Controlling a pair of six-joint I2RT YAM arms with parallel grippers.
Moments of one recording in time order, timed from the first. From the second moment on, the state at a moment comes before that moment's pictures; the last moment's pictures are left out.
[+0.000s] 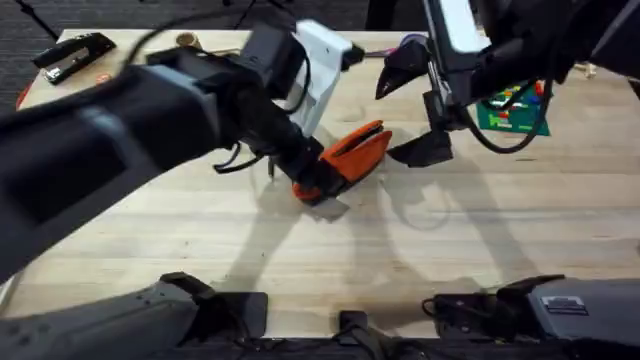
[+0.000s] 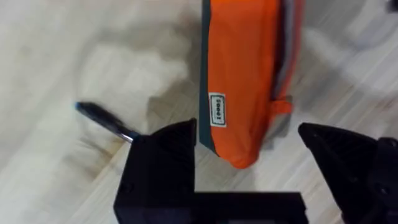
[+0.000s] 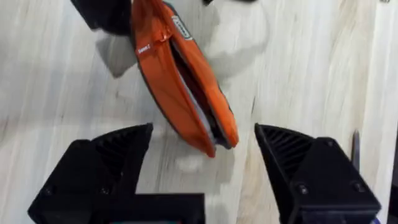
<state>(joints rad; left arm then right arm) -0.46 1.37 0.96 -0.78 0.28 0.29 0.24 1.52 1.28 -0.99 -0.63 -1.45</state>
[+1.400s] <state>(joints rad) -0.46 0.93 0.99 -0.93 0.16 0.29 0.43 1.52 1.48 -1.13 -0.38 -1.36</state>
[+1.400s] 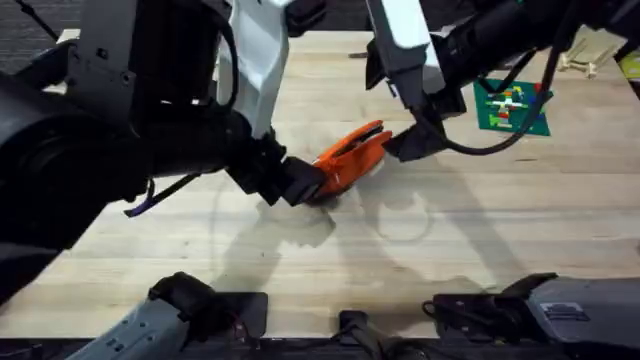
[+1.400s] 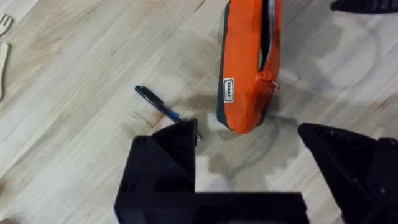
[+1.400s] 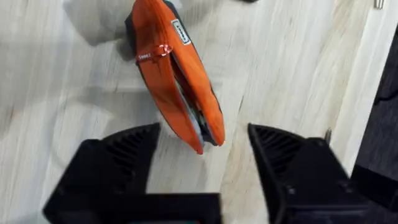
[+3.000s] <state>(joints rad) -0.46 0.93 0.99 -0.93 0.16 0.29 0.43 1.68 1.48 -1.13 -0.38 -1.39</state>
